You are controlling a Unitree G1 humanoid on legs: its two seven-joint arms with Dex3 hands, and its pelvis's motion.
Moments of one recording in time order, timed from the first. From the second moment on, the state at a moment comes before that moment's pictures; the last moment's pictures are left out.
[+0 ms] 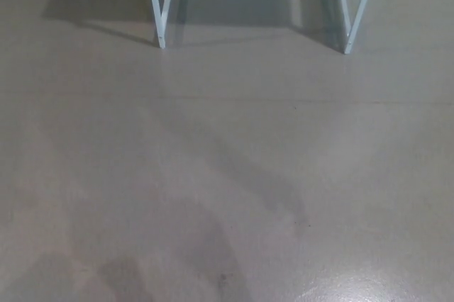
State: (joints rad) left_arm 0.11 0.42 0.11 1.18 0.09 -0.25 -0.02; right_arm 0.04 -0.49 0.03 1.28 -0.21 -0.22 -0.10
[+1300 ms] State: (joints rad) left_arm 0.46 0.40 0.10 0.24 -0.07 -0.40 -0.25; right_arm 0.06 -0.49 0.03 1.31 -0.23 -0.26 -0.12
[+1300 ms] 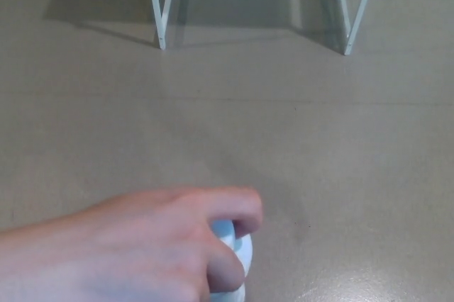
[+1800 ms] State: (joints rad) left_arm 0.57 0.49 -0.08 -0.40 -0.11 -0.36 -0.31; right_arm 0.06 -0.48 0.03 1.31 -0.23 -0.26 -0.12
